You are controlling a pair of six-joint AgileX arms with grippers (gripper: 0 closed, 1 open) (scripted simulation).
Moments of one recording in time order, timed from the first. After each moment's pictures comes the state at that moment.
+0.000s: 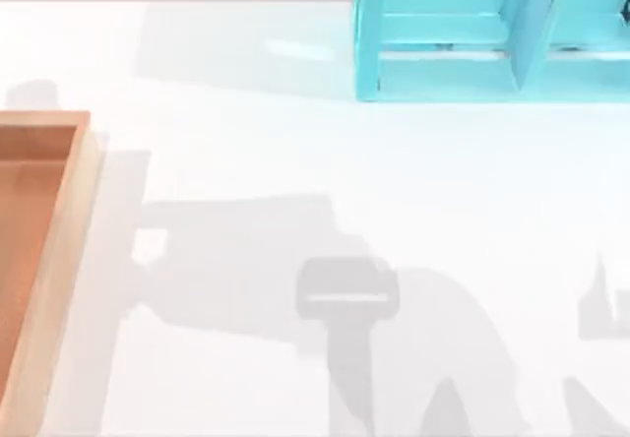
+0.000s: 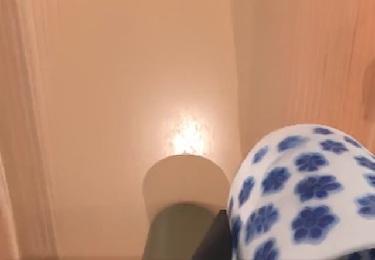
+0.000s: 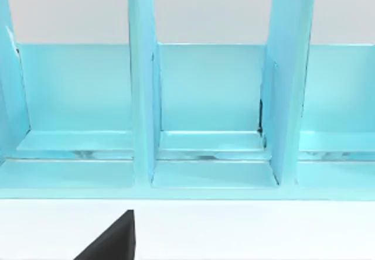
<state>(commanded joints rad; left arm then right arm) 0.16 1.83 1.67 -1.41 0.00 0.19 0.00 0.00 0.00 0.00 0.00 0.00</state>
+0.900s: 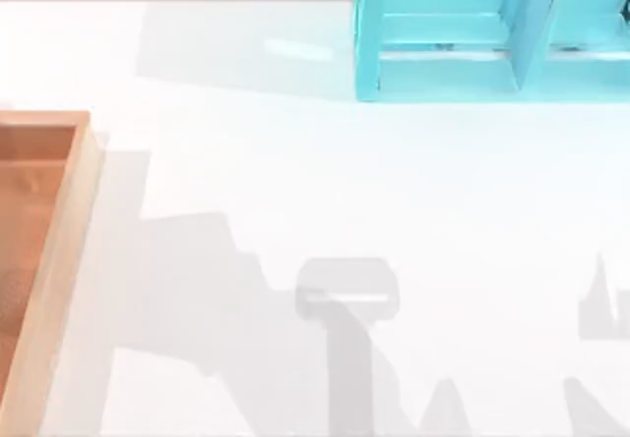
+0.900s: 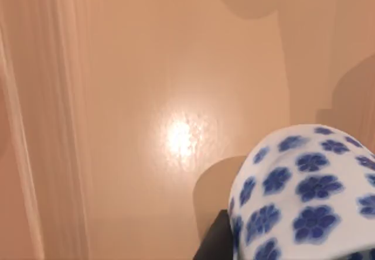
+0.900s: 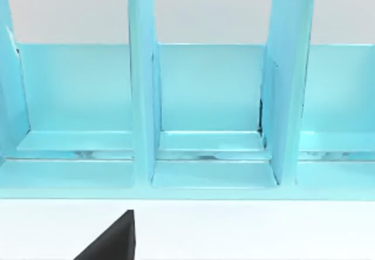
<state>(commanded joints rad) 0.27 1.81 1.48 -1.26 0.00 0.30 0.00 0.00 0.00 0.00 0.00 0.00</state>
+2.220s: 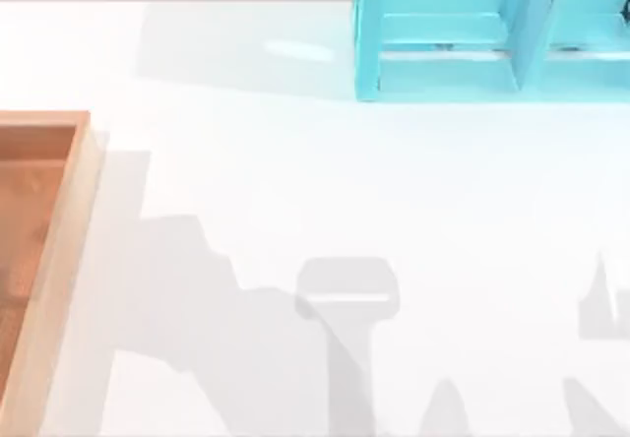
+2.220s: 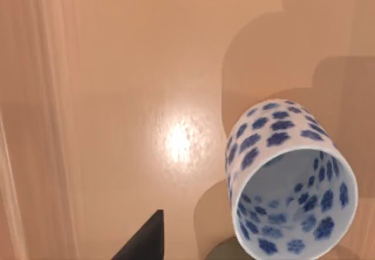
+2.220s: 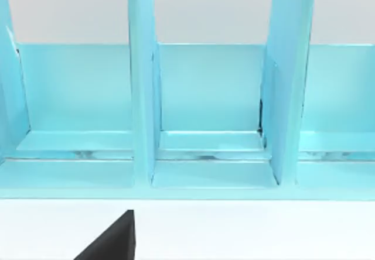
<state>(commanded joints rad) 0.28 1.81 1.40 -1.17 0.00 0.30 0.00 0.00 0.00 0.00 0.00 0.00</state>
